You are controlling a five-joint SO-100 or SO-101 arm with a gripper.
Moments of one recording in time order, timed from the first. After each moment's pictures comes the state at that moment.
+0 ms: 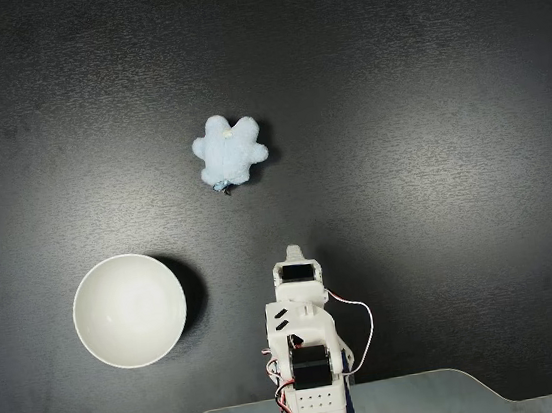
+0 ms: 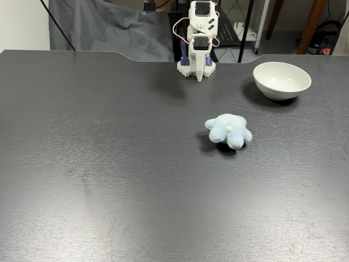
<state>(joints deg) 3.5 191.2 168.1 73.8 1.5</state>
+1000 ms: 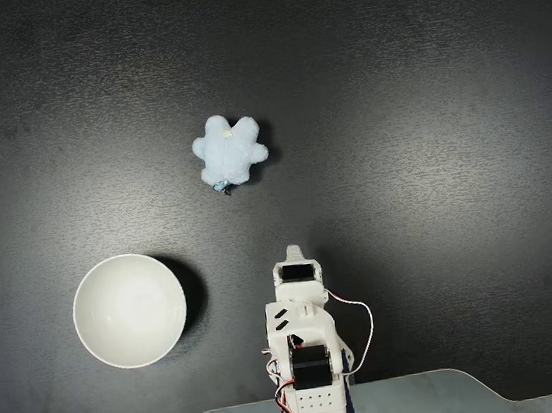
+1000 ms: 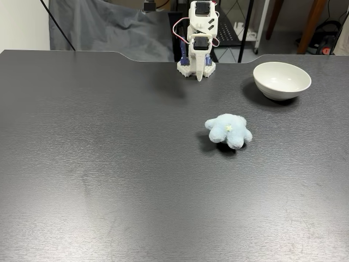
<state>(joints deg) 3.5 191.2 168.1 73.8 1.5</state>
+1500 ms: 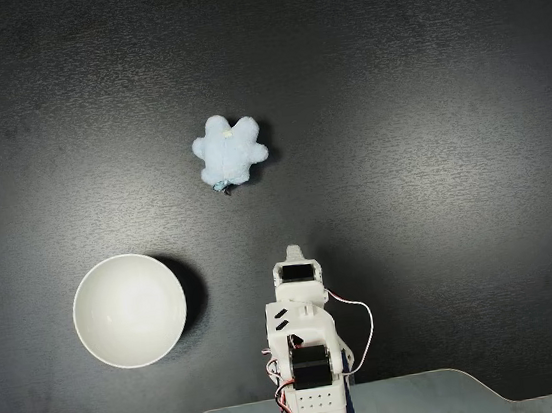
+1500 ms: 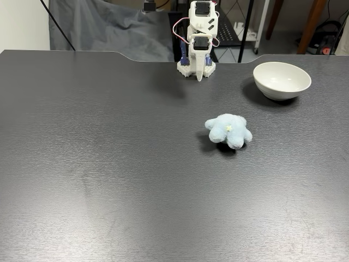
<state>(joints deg) 3.5 191.0 168.1 73.8 1.5</state>
